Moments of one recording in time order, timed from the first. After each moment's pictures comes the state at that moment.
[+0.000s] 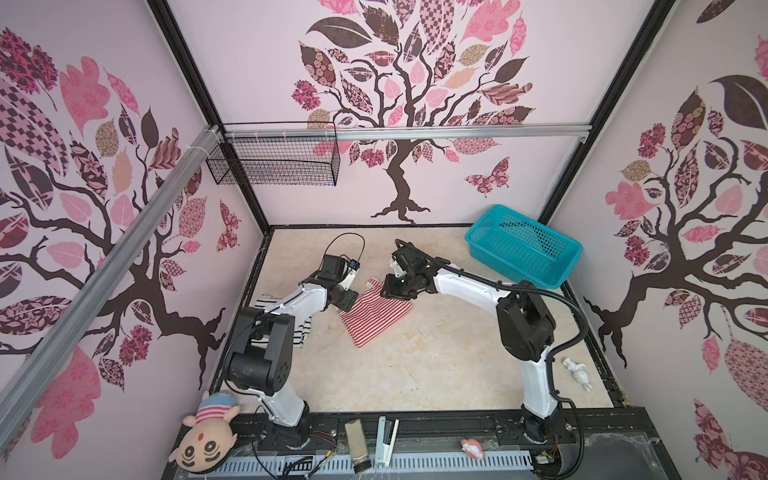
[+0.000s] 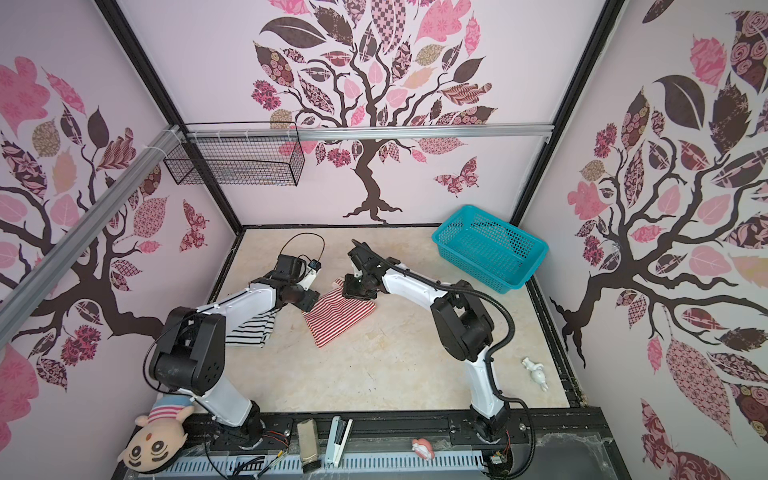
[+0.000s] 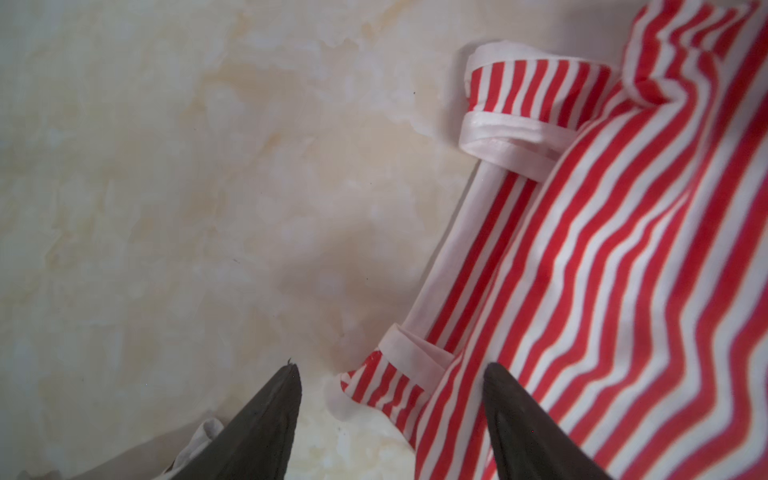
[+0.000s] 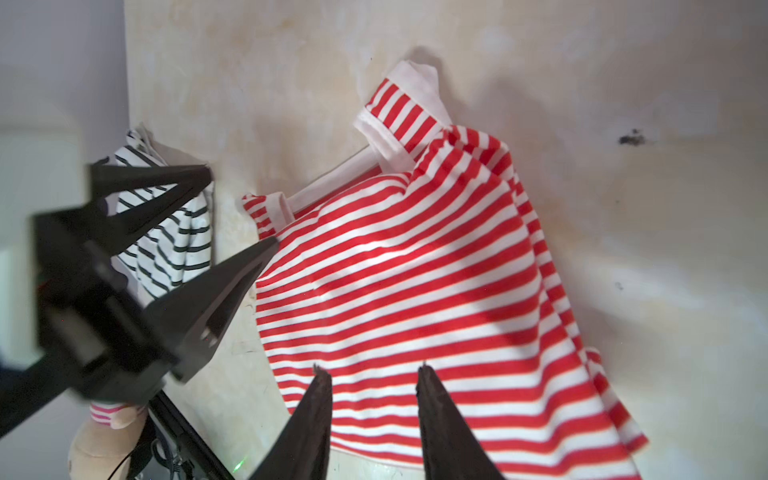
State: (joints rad) left arm -0.22 1.71 1.05 -0.38 -0.02 0.36; right arm 0.72 2.04 1.60 -0.50 -0.28 0.70
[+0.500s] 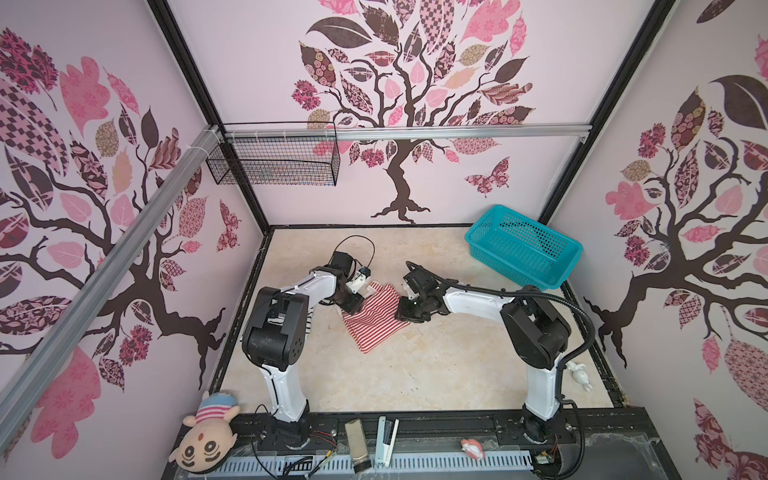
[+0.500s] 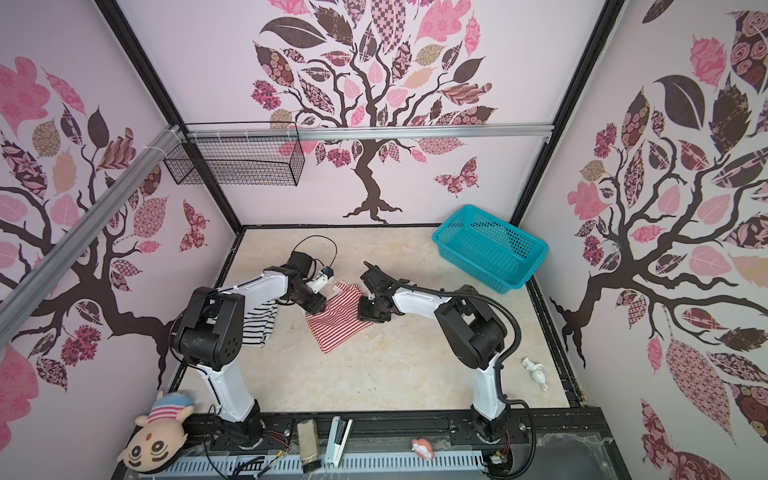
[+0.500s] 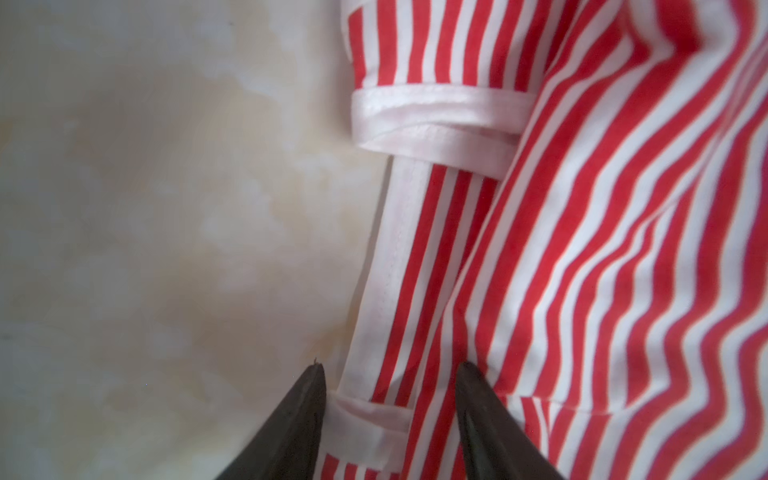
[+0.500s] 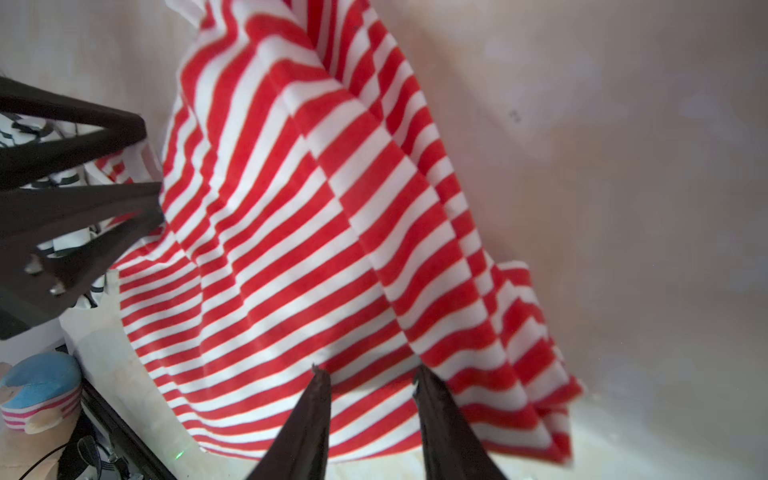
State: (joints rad) left arm -0.27 1.86 1.19 -0.61 0.15 0.43; right arm 0.72 1.93 1.25 -0.37 -0.25 0.73
